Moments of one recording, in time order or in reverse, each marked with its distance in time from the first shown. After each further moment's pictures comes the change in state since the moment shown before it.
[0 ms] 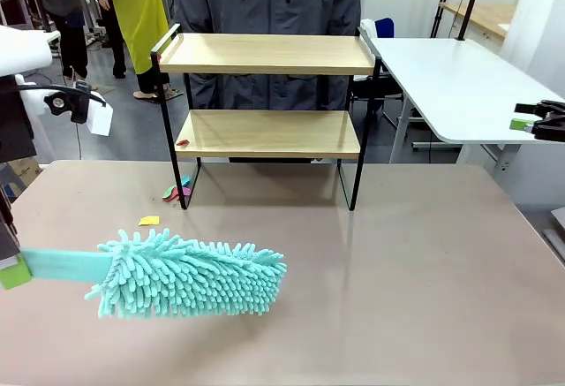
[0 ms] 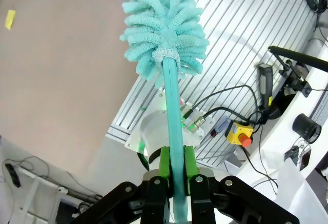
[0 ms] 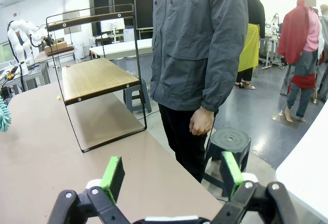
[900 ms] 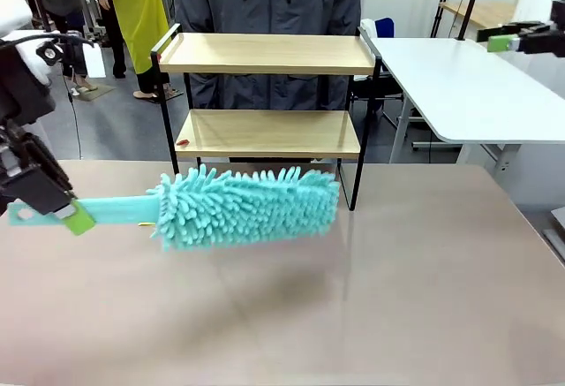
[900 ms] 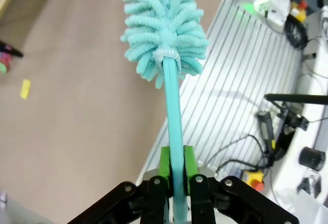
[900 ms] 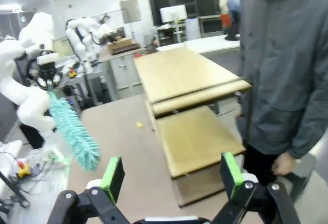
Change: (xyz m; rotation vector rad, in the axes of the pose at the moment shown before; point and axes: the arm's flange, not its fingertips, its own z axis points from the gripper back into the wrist) left arm 0.013 0.050 0.004 -0.067 -0.331 -0.132; right arm 0.199 0.133 -0.093 0.332 0.091 -0.090
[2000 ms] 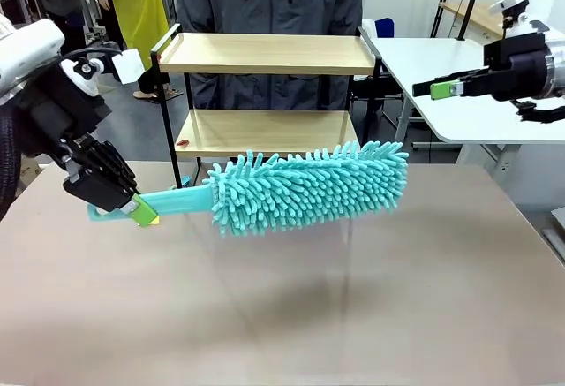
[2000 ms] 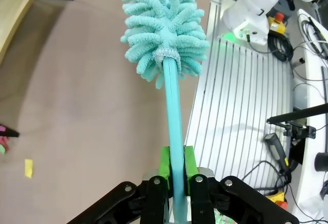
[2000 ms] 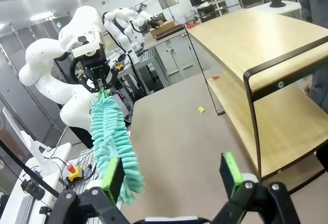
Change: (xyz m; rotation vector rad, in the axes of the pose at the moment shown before) left arm 0.024 0.031 -0.040 -0.106 -0.195 -0.208; right arm -0.048 0.062 -0.098 0.207 0.087 -0.202
